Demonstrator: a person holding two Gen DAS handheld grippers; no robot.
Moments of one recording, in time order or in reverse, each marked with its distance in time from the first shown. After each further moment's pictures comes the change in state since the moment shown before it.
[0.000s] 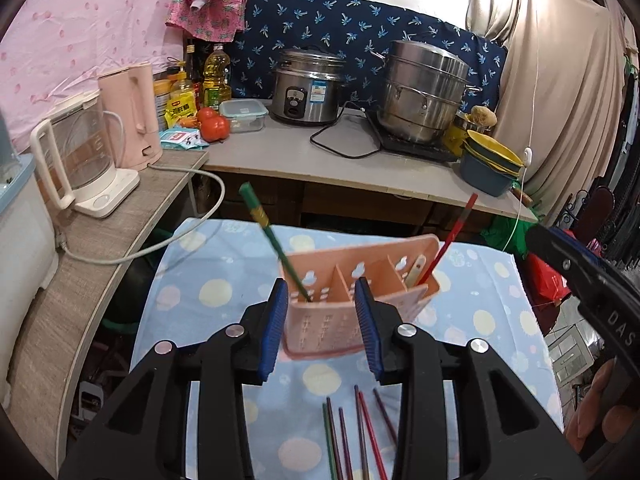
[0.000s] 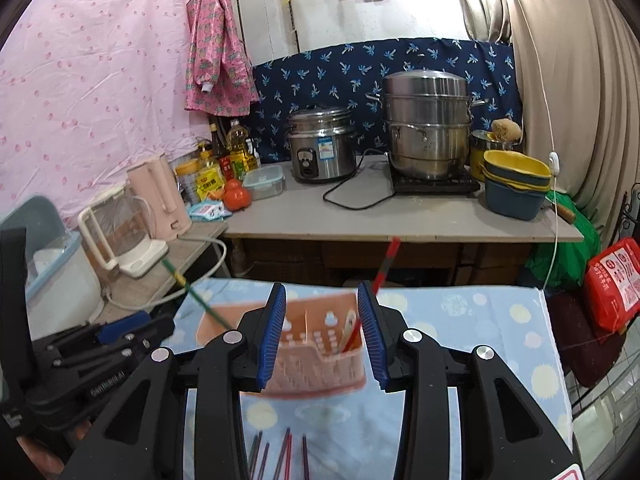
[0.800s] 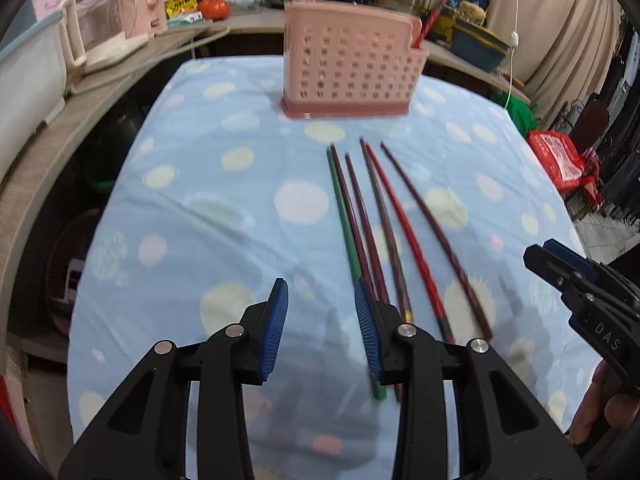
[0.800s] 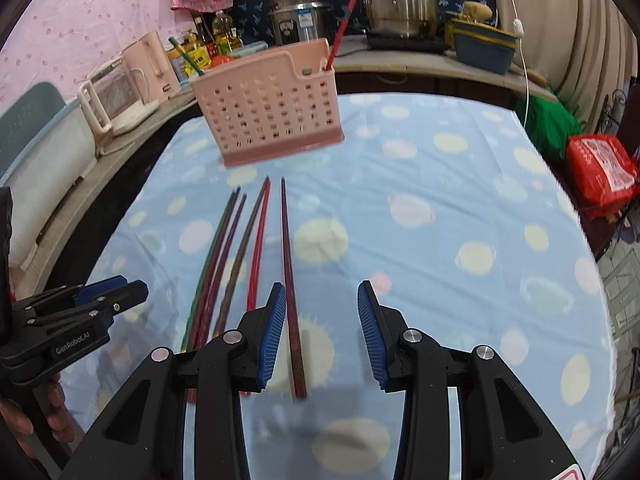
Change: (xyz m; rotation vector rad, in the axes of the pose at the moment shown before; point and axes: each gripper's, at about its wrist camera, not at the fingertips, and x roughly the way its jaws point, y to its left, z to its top) left arm -0.028 0.004 -0.213 0.034 0.301 -0.012; right arm -0.062 -0.011 -0.220 0.050 0.340 -0.040
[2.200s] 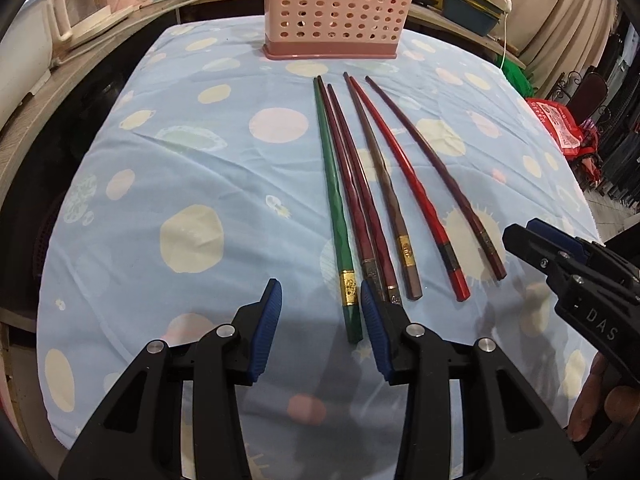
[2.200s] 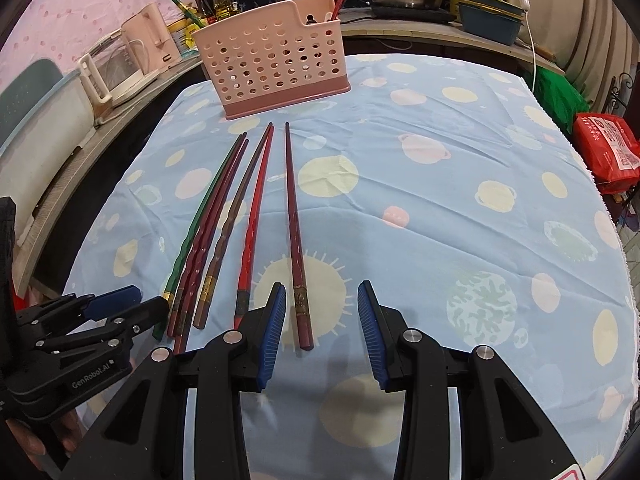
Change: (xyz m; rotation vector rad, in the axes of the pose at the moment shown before) left arm 0.024 -0.011 -0.040 0.025 0.086 -0.014; right arm 0.022 0.006 -0.032 -0.003 0.082 0.011
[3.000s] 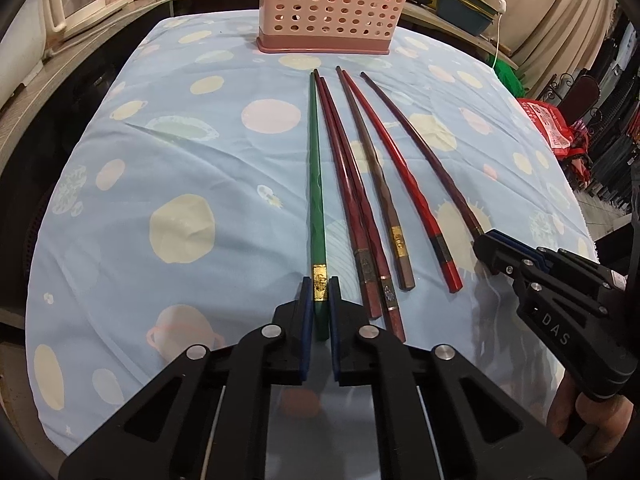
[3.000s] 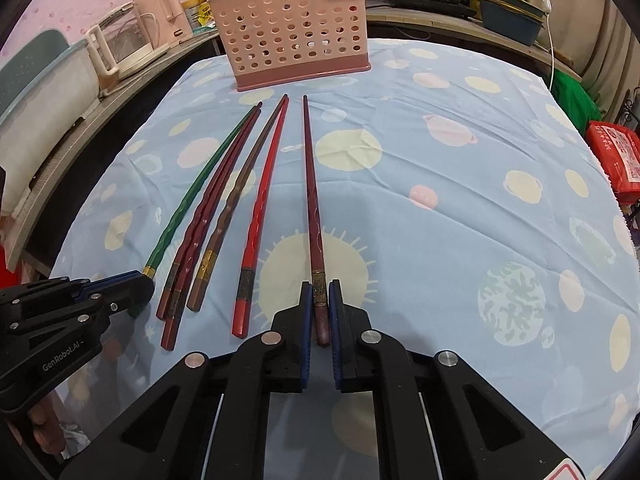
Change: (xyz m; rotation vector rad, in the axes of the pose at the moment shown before) left arm -0.002 0.002 -0.005 -0.007 0.006 -0.047; right arm 0.018 0.010 -0.011 -0.062 0.039 0.002
